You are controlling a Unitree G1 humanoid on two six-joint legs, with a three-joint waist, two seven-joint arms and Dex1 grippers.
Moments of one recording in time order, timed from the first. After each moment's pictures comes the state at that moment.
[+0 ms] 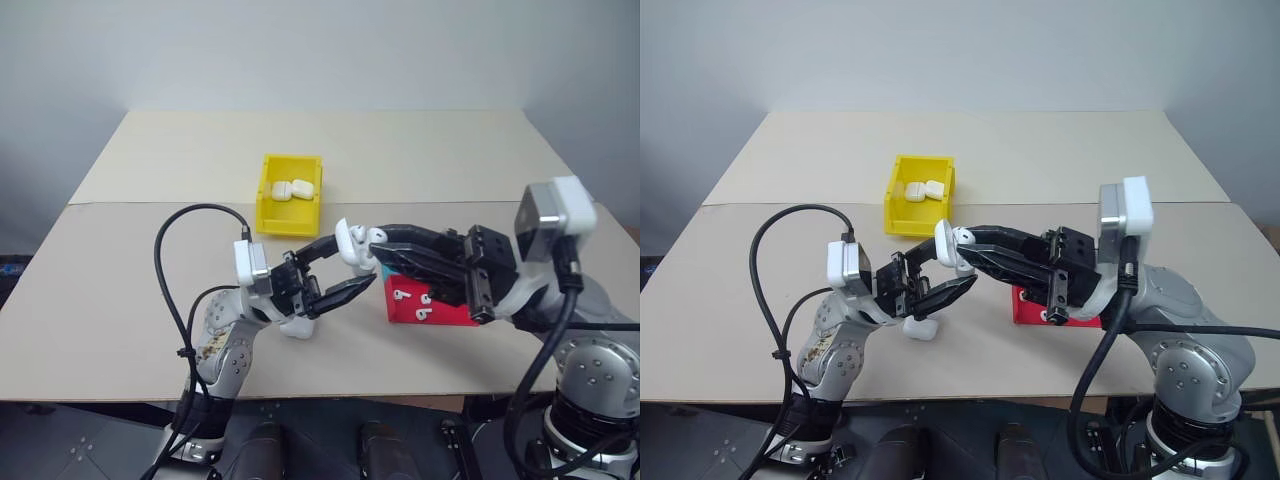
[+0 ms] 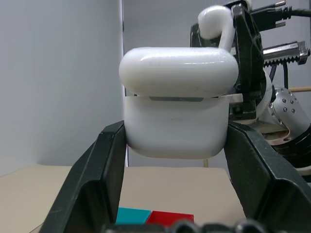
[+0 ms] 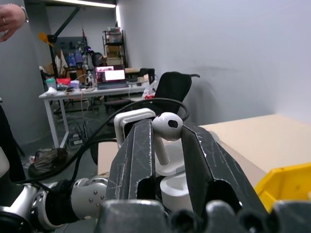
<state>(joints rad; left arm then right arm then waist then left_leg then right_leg) -0.31 0.14 -0.12 -0.14 -0.61 -0.06 -1.07 -0.37 -0.48 -0.28 -0.68 1.00 0.78 0.83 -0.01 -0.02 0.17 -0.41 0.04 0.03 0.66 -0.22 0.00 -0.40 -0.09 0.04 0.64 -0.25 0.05</state>
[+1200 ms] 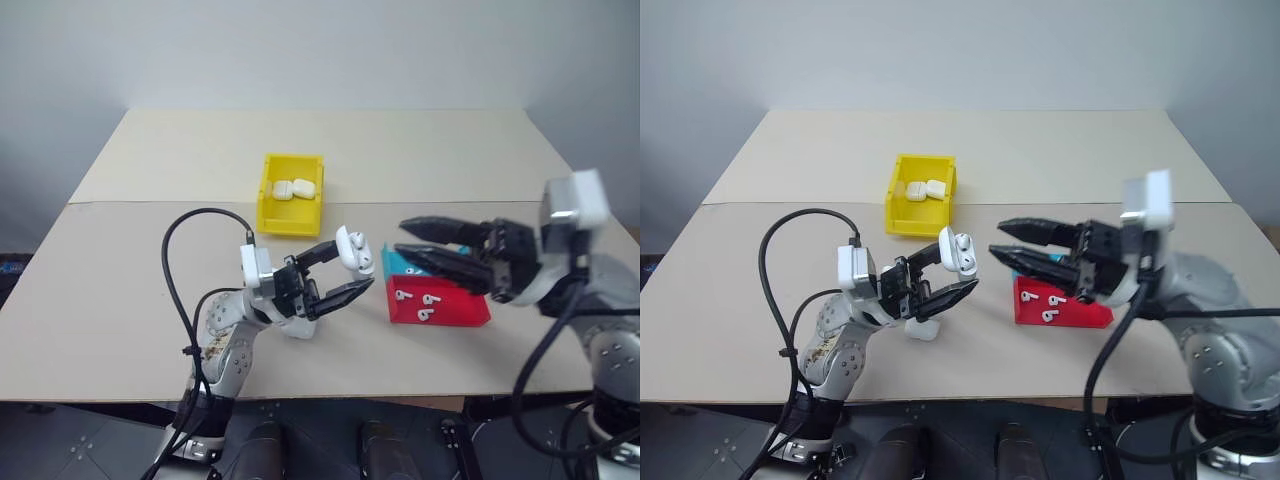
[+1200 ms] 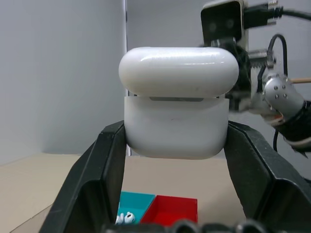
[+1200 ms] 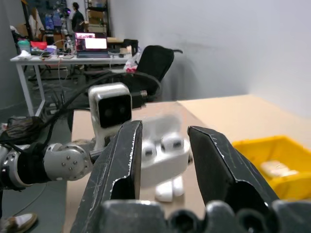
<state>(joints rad) -0.31 0.15 -0.12 -0.06 -0.54 -0.09 -1.08 -0.41 -0.74 -0.28 -0.53 0.99 0.62 0.93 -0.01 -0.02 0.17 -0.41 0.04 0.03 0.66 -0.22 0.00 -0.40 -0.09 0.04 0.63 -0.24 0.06</state>
